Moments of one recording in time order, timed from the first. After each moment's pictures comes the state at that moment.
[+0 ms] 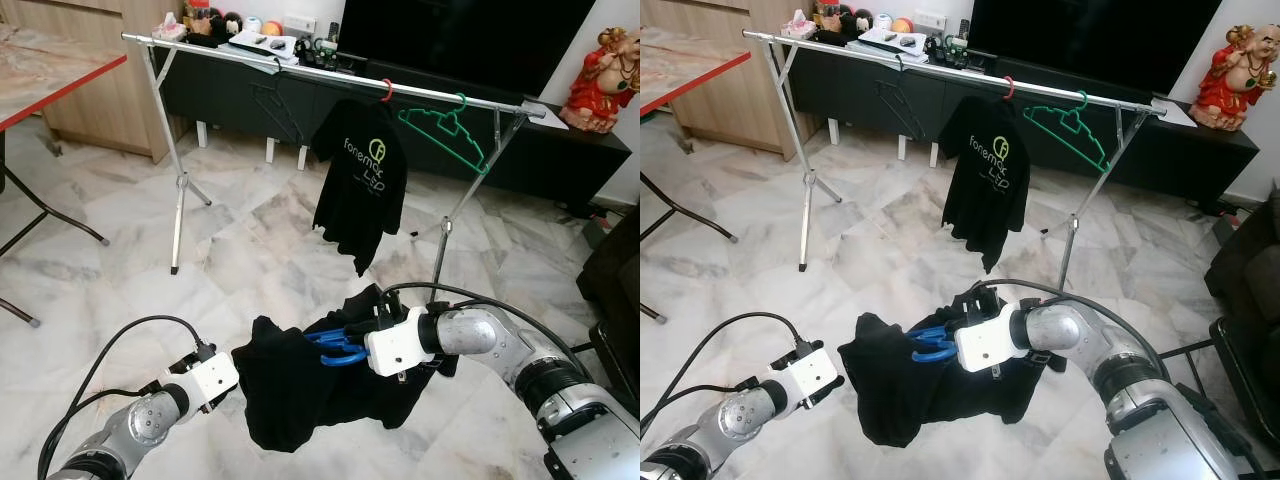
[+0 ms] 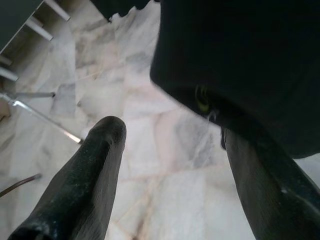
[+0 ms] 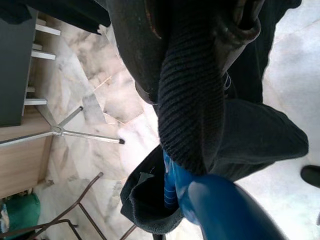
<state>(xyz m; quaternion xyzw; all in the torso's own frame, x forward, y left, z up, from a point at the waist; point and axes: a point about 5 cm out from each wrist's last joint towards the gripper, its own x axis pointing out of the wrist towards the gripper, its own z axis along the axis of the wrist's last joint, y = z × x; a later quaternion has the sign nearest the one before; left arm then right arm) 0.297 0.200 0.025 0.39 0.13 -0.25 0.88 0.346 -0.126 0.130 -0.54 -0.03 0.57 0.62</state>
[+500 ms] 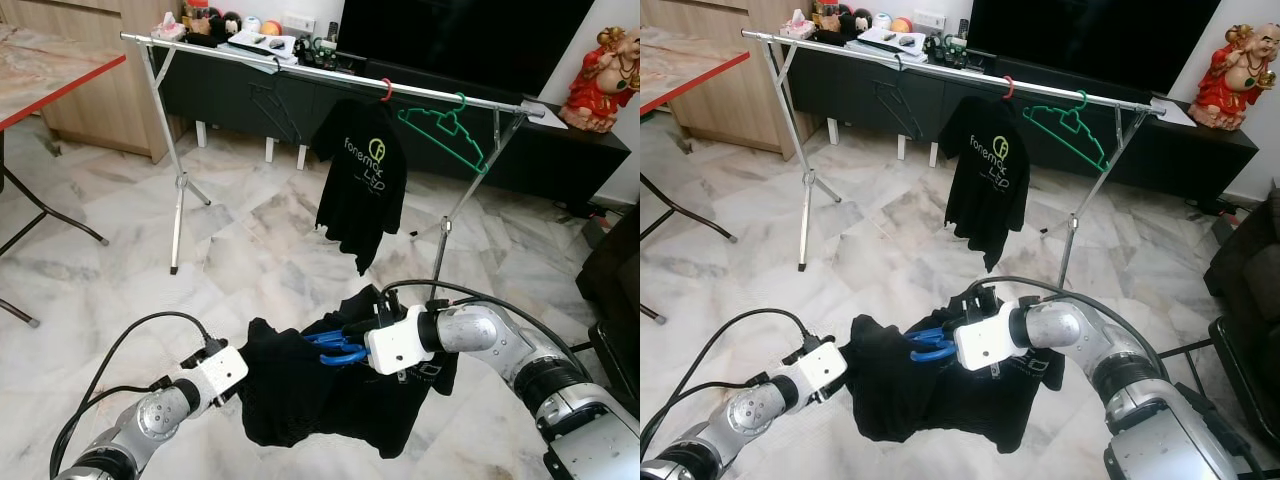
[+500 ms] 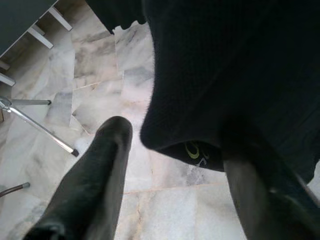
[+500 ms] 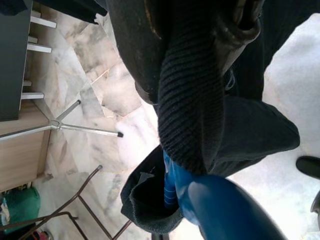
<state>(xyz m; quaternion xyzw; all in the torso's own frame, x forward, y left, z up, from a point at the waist) 0.302 0.193 0.030 0.37 0.12 -0.25 0.89 0.346 -0.123 0.136 -0.52 -0.04 0.58 0.63</state>
